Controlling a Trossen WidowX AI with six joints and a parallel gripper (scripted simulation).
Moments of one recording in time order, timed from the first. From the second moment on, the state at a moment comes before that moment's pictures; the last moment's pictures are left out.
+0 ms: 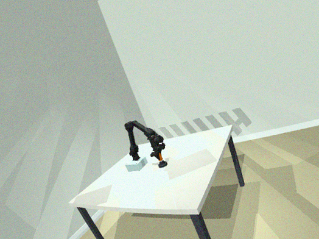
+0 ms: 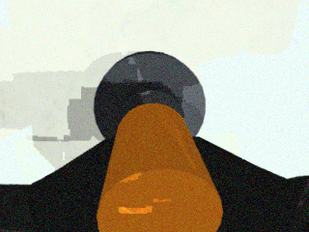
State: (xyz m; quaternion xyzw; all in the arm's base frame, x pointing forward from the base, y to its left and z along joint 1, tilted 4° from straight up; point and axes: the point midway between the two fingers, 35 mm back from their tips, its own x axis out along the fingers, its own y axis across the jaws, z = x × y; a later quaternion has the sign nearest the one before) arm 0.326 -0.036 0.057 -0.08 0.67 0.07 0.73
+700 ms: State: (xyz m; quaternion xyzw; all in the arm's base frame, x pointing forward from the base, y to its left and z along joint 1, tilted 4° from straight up) arm 0.326 -0.036 0.057 -0.07 0.67 0.07 0.73
